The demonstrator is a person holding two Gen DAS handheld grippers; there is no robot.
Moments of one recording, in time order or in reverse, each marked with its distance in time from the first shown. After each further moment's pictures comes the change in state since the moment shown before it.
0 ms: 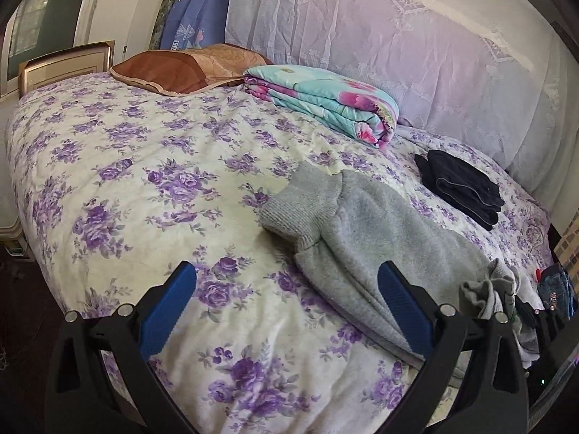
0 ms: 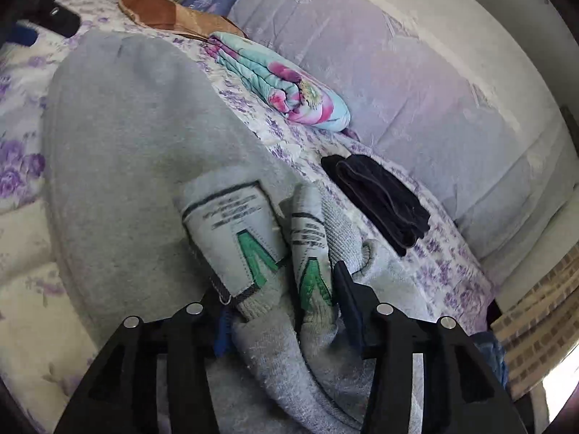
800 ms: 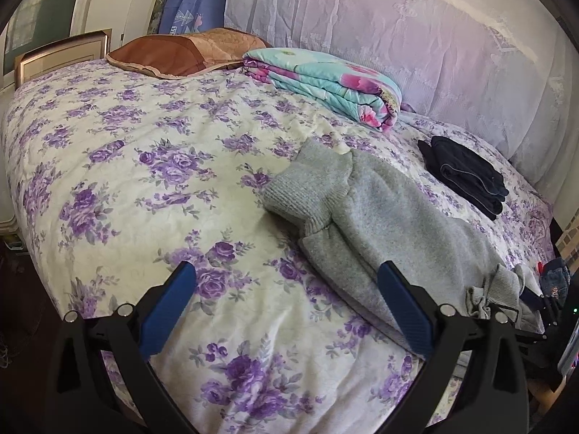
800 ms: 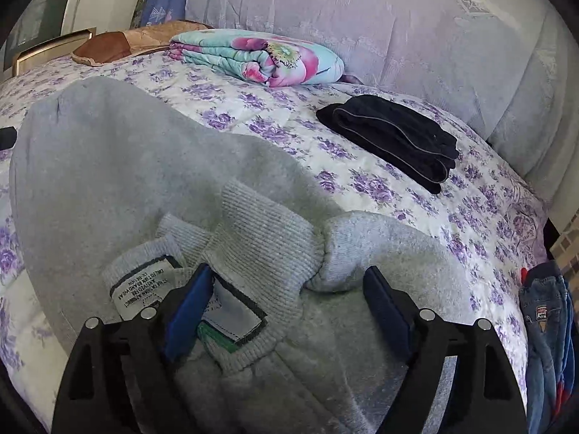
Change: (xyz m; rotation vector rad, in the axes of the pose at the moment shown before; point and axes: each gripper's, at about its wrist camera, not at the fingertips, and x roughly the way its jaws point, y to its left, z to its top) left arm 0.015 -0.002 -0.007 -0.006 0.063 -0.008; right arm 0.060 -0.063 -0.017 0.332 0.153 0.231
